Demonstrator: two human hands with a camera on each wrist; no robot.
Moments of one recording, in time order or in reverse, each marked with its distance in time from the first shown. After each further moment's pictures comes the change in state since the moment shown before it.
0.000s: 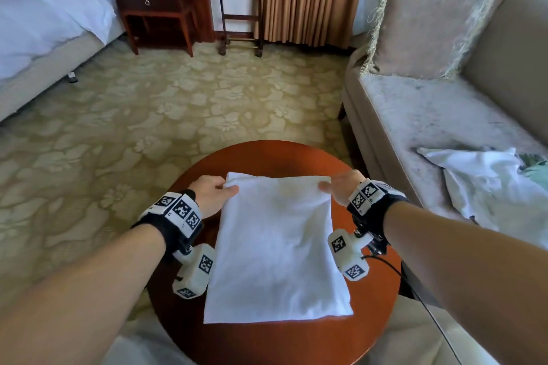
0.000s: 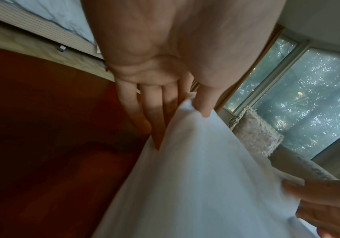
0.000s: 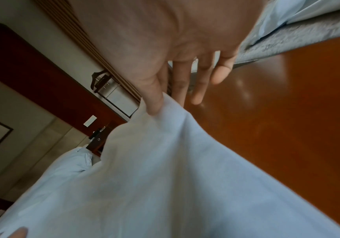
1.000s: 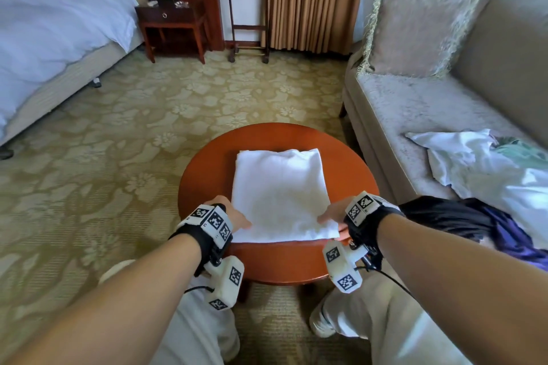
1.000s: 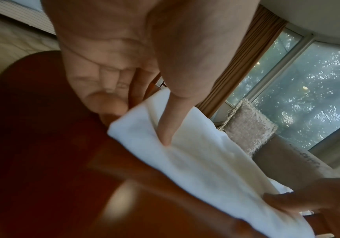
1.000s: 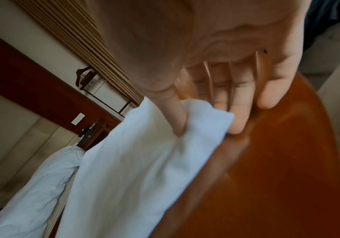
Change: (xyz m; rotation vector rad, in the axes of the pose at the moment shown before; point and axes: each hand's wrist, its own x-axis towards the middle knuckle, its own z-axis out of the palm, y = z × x) left_hand -0.158 -0.009 0.043 0.180 -0.048 -0.352; right_hand -0.159 0.037 0.037 0.004 -0.379 0.188
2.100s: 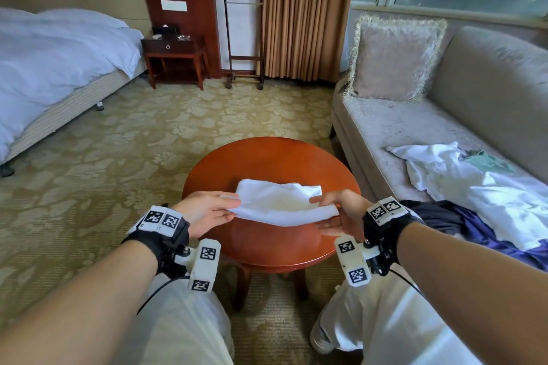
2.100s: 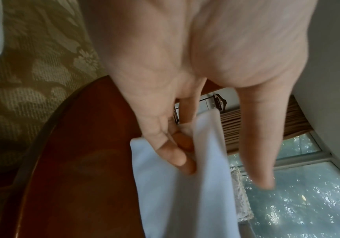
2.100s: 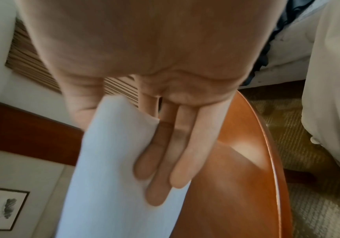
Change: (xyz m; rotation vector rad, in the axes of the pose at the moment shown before) left_hand -0.041 -0.052 -0.025 -1.047 -0.387 0.314; right_hand -0.041 0.055 0.003 0.832 -0.140 -0.285
